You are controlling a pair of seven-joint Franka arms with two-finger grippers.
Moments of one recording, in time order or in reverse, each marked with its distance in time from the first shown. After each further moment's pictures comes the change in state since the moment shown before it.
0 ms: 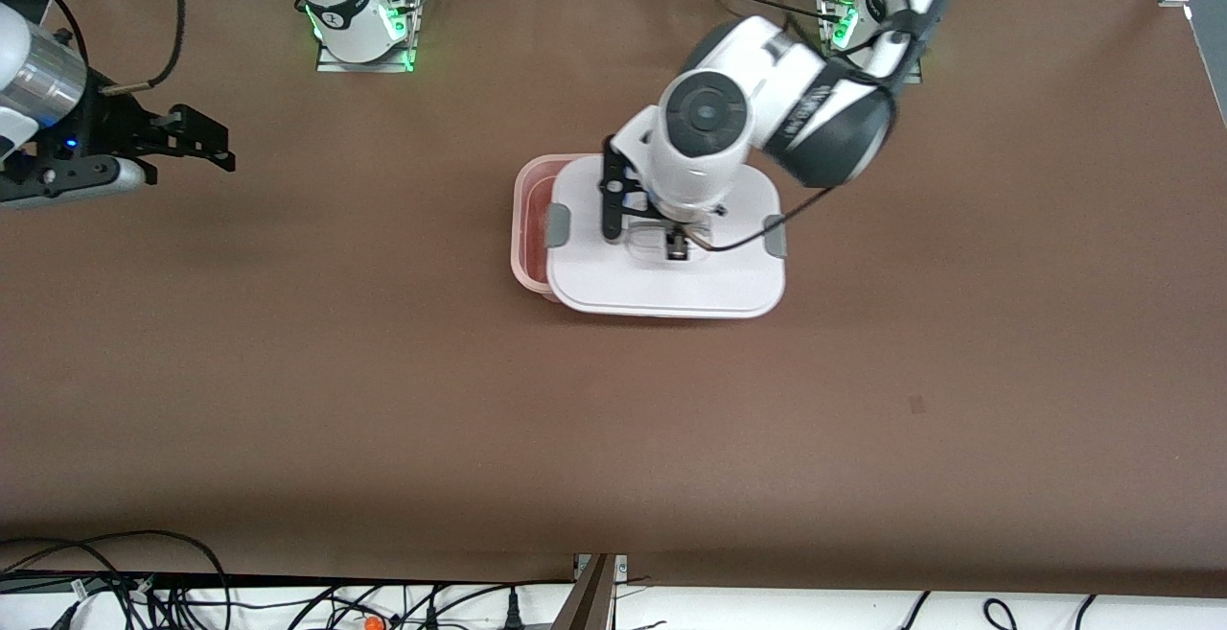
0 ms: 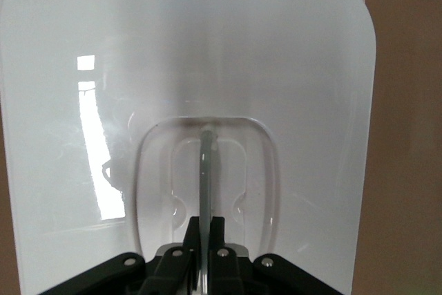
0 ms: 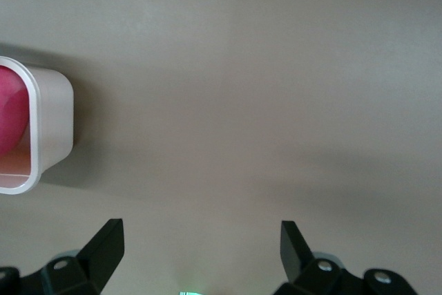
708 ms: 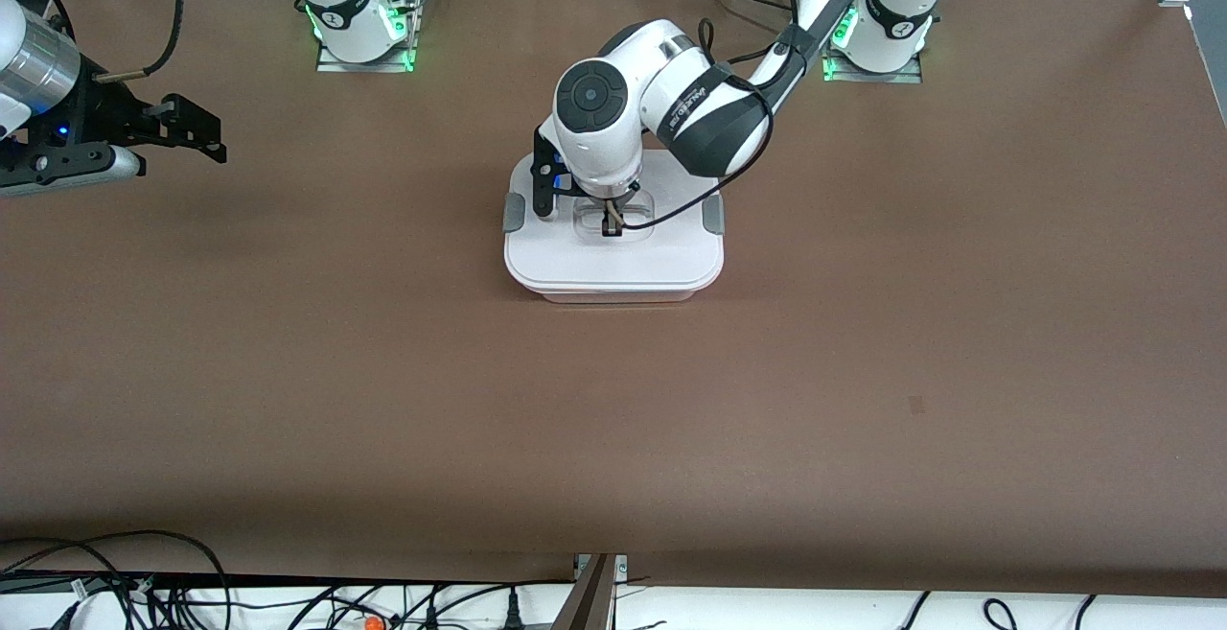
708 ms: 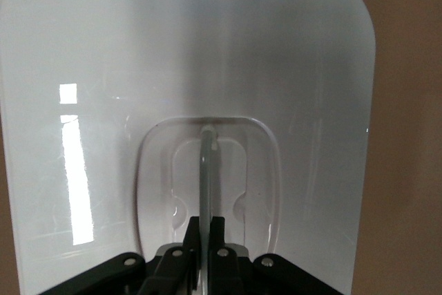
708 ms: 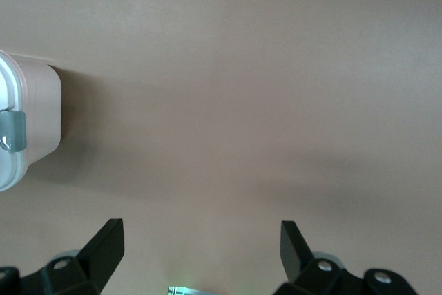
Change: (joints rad) left arm -0.126 0.085 0.007 0.000 0.036 0.063 -0.138; right arm -0.007 -0.017 0.021 -0.007 -0.036 -0.014 0.000
